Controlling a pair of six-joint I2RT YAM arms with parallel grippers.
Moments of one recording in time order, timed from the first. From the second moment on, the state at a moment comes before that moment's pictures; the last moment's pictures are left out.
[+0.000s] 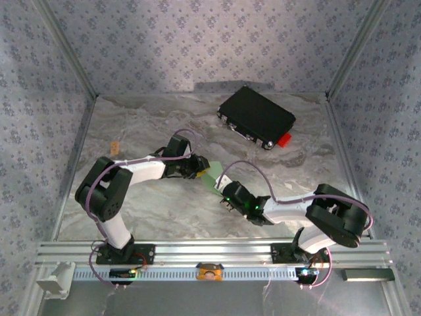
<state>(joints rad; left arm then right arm) -0.57 1.72 0.89 -0.02 0.48 -1.05 1.02 1.46 0.45 0.28 0.38 0.00</state>
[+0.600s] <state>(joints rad) -0.57 1.59 0.86 -0.07 0.39 -1.04 0.88 1.56 0.45 0.40 0.13 0.28</state>
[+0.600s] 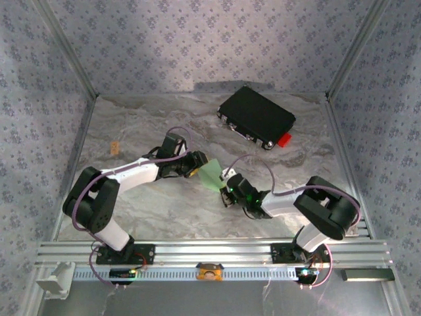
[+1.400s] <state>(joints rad) -0.61 1.75 0.89 -0.03 0.45 -1.04 0.63 1.65 0.48 0.50 -0.41 0.67</state>
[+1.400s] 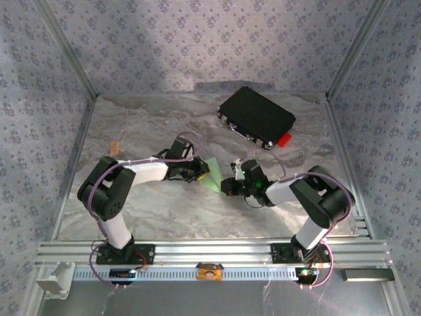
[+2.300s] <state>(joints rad) -0.60 1.80 0.89 -0.06 0.41 -1.01 0.54 1.73 0.54 0.46 -0.63 0.79</state>
